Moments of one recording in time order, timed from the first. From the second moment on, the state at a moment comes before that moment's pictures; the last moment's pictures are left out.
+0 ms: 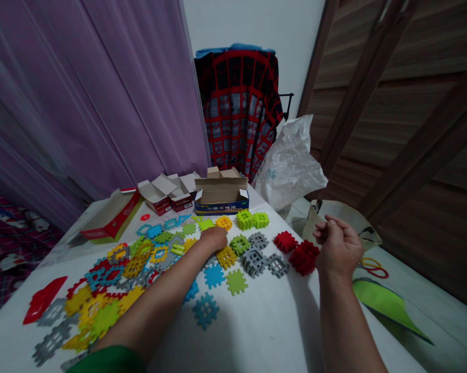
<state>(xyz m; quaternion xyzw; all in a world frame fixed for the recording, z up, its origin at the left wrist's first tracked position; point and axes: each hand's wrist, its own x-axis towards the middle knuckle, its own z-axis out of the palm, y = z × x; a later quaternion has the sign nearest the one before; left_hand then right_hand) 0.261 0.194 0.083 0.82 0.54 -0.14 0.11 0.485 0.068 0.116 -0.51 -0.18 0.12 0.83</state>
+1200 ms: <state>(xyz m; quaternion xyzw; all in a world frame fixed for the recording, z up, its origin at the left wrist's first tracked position) 0.201 0.193 0.091 0.79 0.58 0.06 0.17 0.486 0.066 0.120 -0.51 -0.17 0.12 0.84</state>
